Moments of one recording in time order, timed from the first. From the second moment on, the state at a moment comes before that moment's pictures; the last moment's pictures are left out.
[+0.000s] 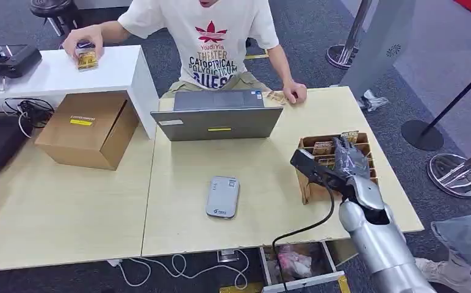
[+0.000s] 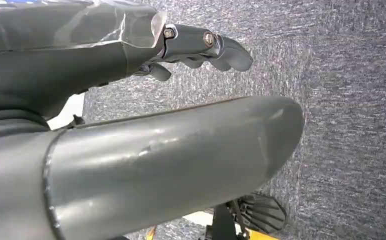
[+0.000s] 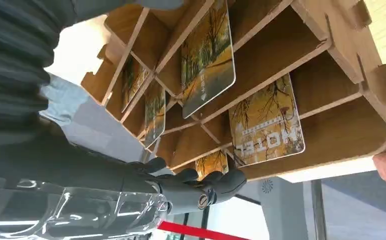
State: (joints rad) left arm -0.16 -0.12 0.72 -0.22 -0.61 0.32 -0.01; right arm -0.38 -0.25 0.21 -1.09 0.99 0.13 0.34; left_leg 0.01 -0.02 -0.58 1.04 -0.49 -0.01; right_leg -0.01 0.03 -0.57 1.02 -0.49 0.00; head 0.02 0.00
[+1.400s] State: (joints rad) left arm -0.16 -0.12 0.72 -0.22 -0.60 0.33 -0.01; right arm -0.38 -0.24 0.19 -1.11 0.98 0.13 0.33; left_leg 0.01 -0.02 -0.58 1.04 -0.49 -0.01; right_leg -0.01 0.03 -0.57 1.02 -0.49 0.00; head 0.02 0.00
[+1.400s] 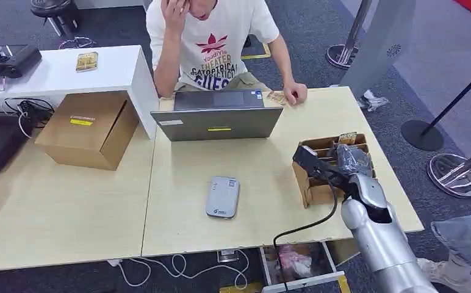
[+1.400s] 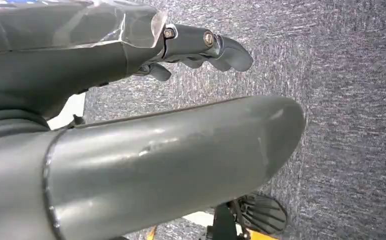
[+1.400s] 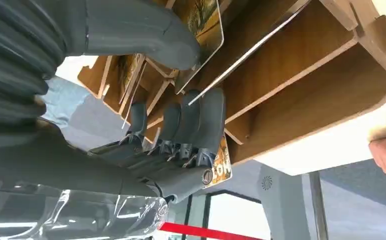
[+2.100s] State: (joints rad) left arm -0.16 -0.12 0.72 -0.22 -0.60 0.32 -0.03; right arm -0.38 -0.24 0.19 -1.15 1.03 0.09 0.35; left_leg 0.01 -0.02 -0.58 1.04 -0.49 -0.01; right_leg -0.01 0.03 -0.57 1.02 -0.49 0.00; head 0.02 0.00
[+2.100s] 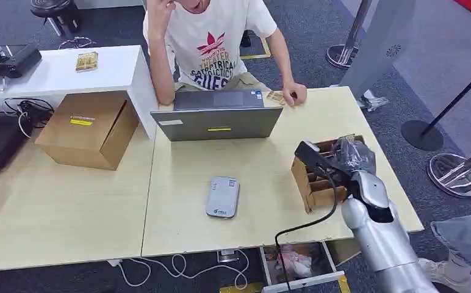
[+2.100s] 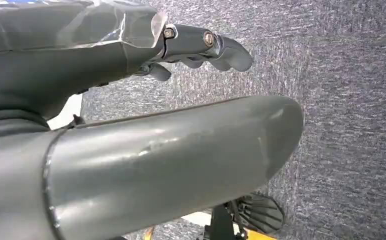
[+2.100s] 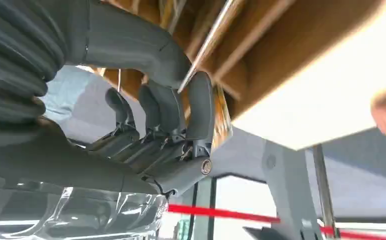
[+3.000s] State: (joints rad) left arm -0.16 -0.12 0.72 -0.22 -0.61 0.32 -0.02; right arm -0.41 -0.24 0.17 -1.19 1.07 0.03 0.38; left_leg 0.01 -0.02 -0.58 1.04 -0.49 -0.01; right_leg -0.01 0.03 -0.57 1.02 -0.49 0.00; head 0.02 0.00
